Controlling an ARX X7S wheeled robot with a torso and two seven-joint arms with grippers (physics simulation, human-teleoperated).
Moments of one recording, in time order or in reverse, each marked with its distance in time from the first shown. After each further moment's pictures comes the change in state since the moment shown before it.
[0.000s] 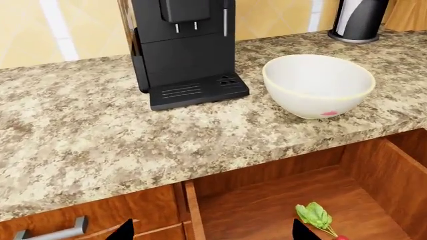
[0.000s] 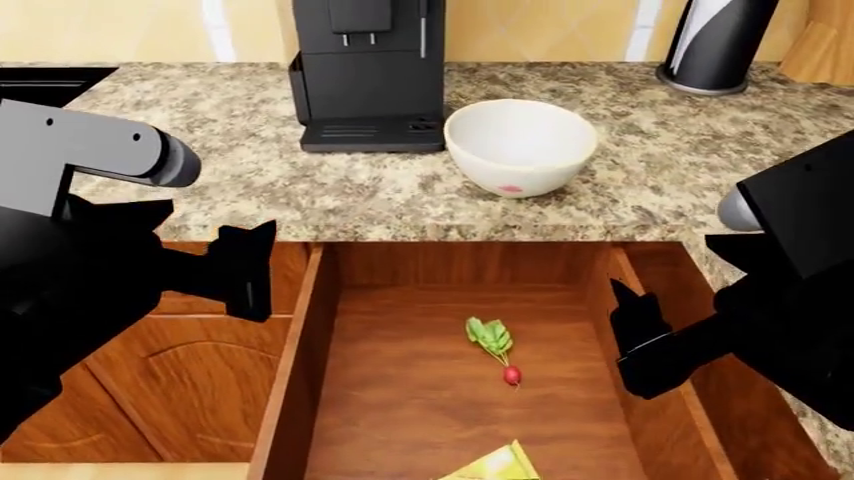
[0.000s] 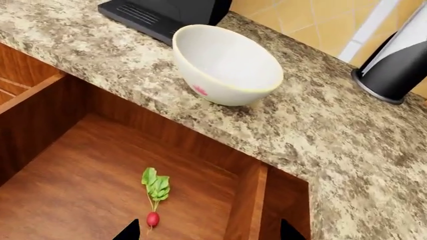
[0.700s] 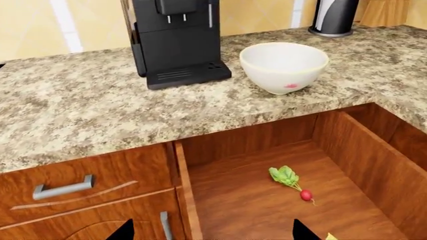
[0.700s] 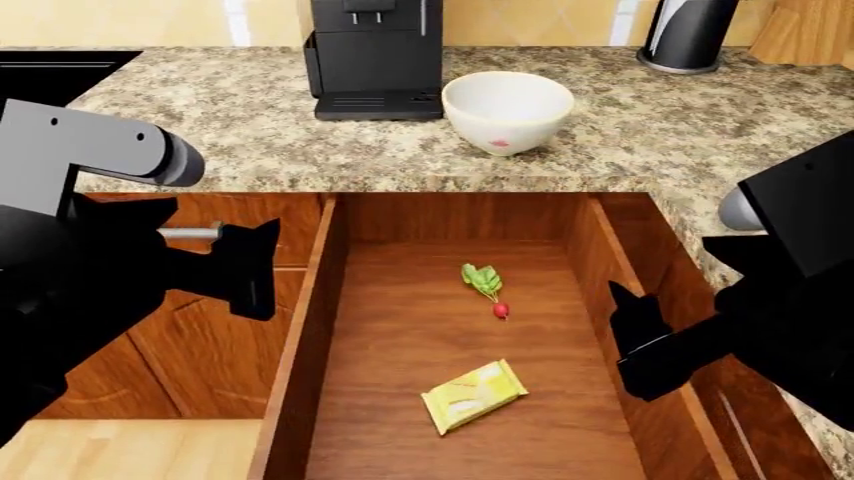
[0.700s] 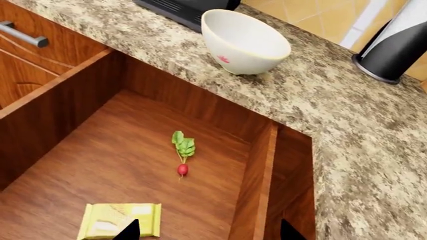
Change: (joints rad) left arm 0.005 0.024 -0.020 -0.004 0.012 -0.021 0.001; right arm -0.008 -0.007 0.020 0.011 0.019 0.013 0.000
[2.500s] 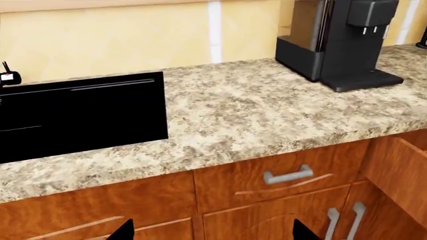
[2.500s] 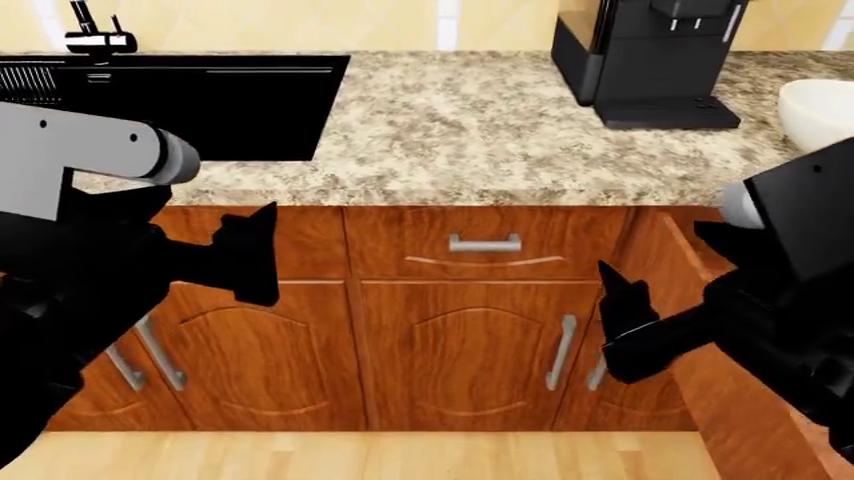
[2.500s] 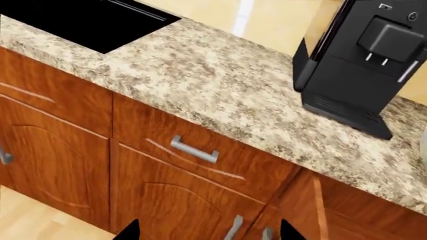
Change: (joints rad) left arm 0.067 0.081 -0.117 0.051 0.129 -0.041 0.027; right arm -0.149 -0.083 0.188 -0.055 -0.138 0.011 -0.042
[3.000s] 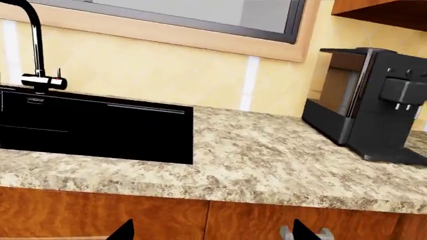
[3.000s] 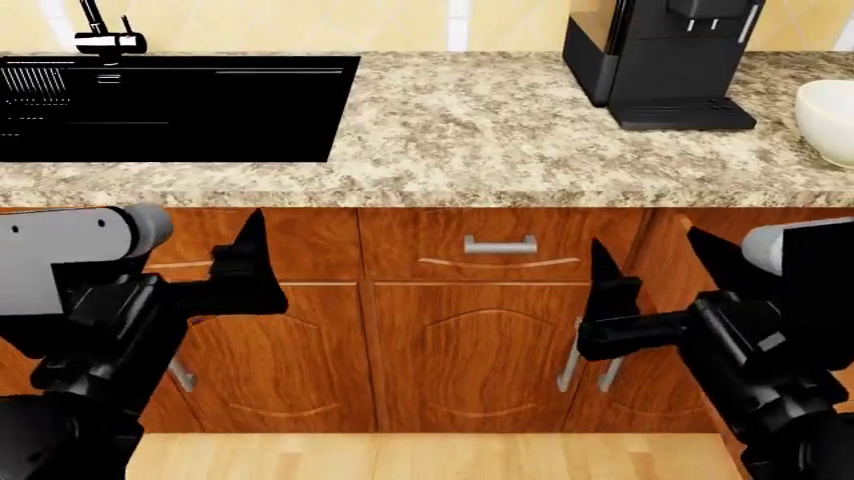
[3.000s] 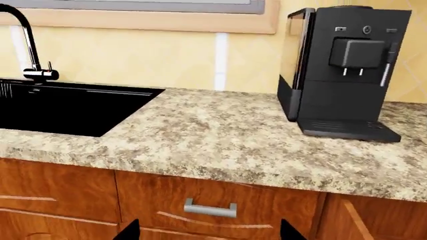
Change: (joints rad) left arm 0.452 0.218 -0.222 0.265 0.591 0.209 0.310; right arm -0.517 -0.261 0.361 -0.224 -0.614 -0.188 -0.306
